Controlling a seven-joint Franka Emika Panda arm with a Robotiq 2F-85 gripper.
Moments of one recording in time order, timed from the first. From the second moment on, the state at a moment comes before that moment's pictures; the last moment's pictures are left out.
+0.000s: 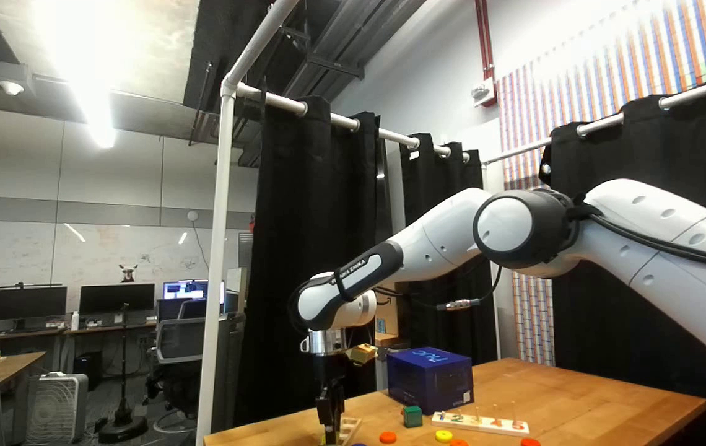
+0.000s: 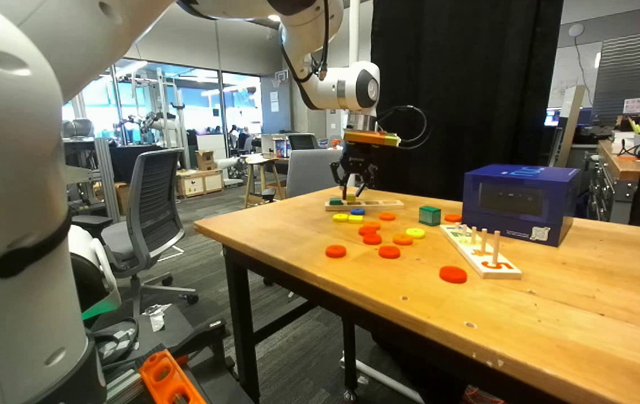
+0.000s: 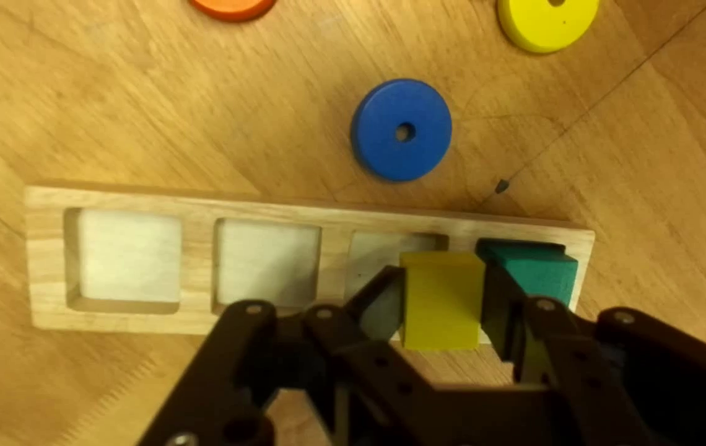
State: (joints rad) arm 0.20 0.75 0.20 -1.31 -0.10 1.92 -0.56
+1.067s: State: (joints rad) arm 0.20 0.78 0.20 -1.24 -0.10 1.86 -0.52
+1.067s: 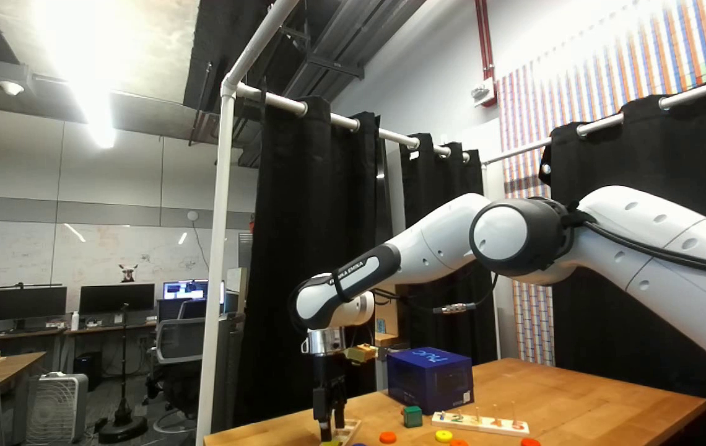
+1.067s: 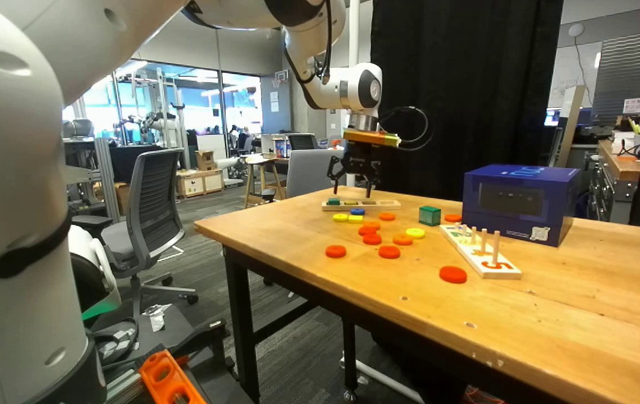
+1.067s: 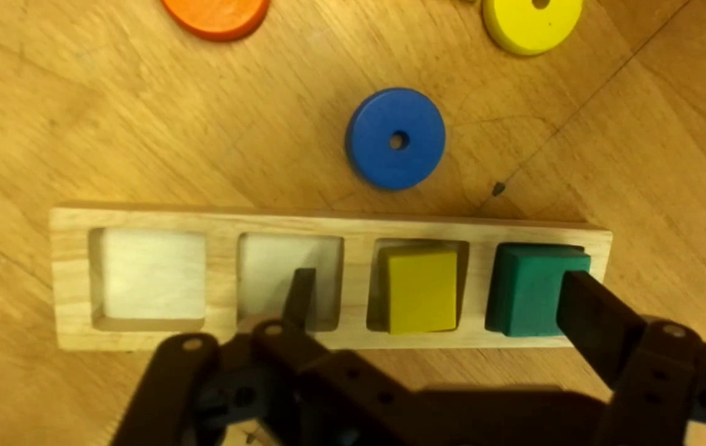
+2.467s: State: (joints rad) arm 0.17 0.26 0.15 -1.89 -0.04 2.08 -0.02
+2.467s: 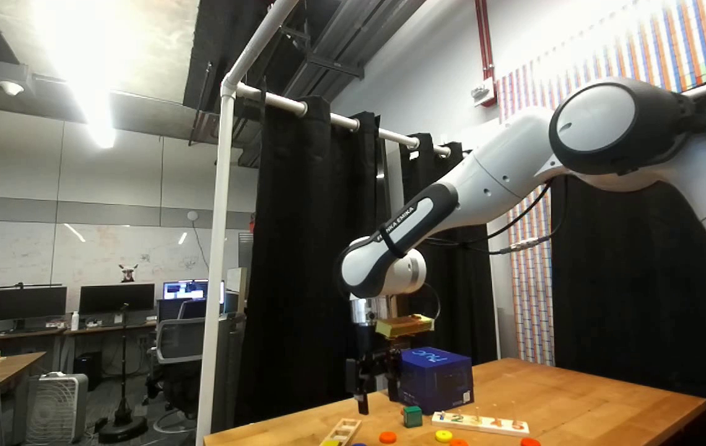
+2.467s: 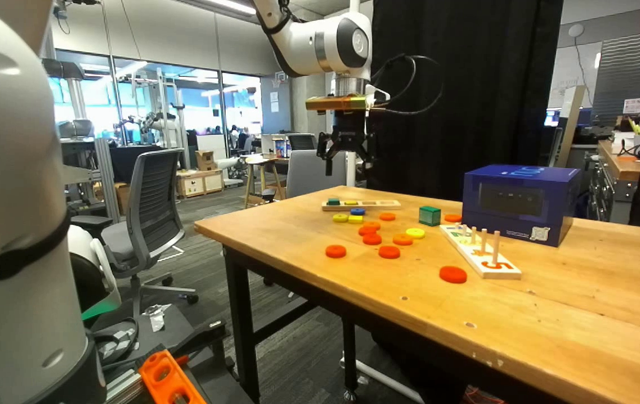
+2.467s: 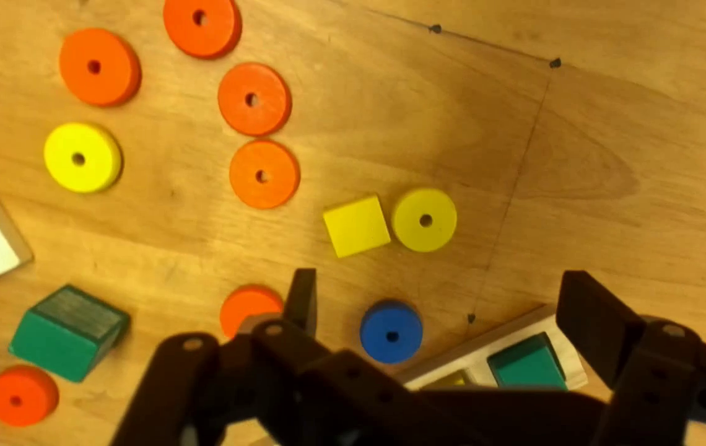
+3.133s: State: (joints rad) arm 0.11 -0.06 0.12 -2.45 0.01 2.29 -0.02
